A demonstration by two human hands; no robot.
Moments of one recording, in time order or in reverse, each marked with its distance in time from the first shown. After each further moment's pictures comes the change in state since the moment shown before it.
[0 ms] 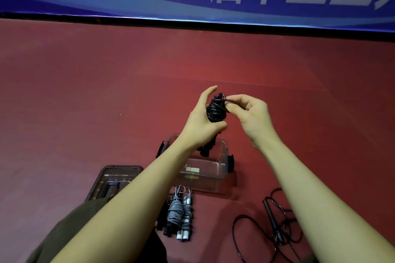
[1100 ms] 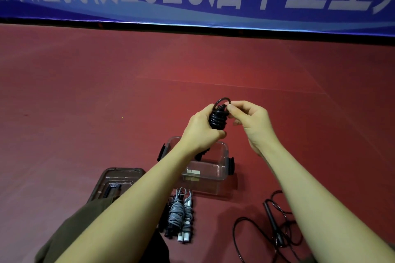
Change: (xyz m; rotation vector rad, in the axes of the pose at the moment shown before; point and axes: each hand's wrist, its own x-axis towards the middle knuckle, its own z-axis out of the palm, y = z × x) left_hand -0.007 0.004 -0.002 0.211 -0.011 -0.038; right_hand -0.008 0.002 -0.003 0.093 0.000 0.061
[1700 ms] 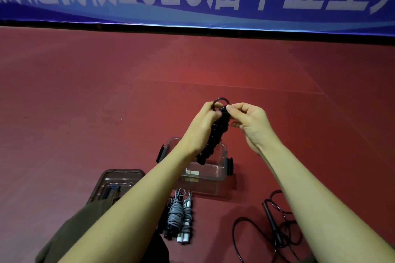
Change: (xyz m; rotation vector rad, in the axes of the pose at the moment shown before) left_hand -0.005 0.008 0.003 -0.400 -0.090 -0.091; right_hand 0.001 -0.002 -0.004 0.063 -0.034 0.103
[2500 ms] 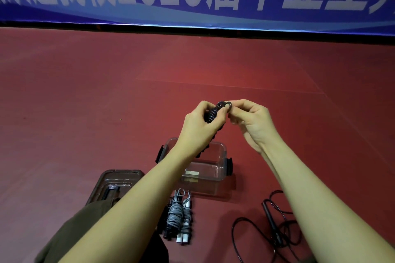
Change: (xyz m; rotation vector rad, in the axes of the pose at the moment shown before) left_hand -0.009 0.012 0.009 0.235 0.244 0.139; right_hand -0.002 -0.007 -0.002 0.238 -0.036 -0.047
